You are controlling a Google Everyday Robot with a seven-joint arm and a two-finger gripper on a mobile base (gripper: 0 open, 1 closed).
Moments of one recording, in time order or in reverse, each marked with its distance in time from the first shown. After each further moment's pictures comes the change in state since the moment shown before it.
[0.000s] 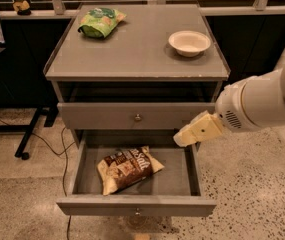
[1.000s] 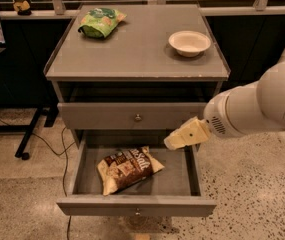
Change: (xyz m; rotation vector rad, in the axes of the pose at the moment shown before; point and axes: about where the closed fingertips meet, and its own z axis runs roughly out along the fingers) arm 0.007 0.013 0.030 -0.011 0.024 0.090
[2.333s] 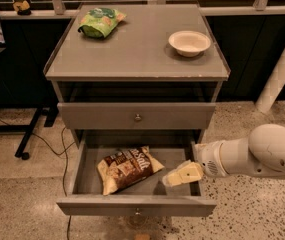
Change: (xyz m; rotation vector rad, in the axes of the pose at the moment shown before) arm 0.110 0.031 0.130 -0.369 -0.066 0.106
